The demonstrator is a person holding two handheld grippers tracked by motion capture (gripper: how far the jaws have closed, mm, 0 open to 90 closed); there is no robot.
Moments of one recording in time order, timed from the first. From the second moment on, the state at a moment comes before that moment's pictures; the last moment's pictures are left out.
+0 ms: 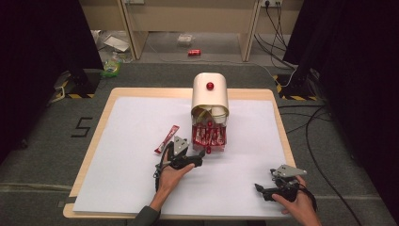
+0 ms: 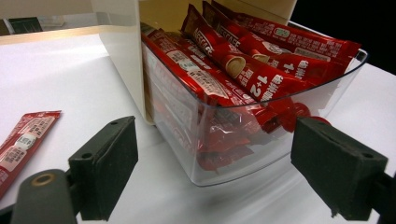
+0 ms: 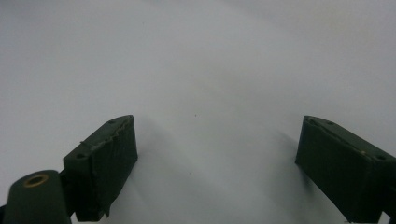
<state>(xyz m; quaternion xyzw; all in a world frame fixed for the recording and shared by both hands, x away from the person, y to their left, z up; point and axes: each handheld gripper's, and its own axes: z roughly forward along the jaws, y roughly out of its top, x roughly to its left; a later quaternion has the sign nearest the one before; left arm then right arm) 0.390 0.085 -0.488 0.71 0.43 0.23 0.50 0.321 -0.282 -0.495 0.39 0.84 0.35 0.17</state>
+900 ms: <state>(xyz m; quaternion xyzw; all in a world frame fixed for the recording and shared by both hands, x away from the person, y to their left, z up) 0.403 0.081 -0.495 0.70 0.45 0.23 0.50 0.321 -0.282 -0.496 0.39 0.84 0.35 0.17</state>
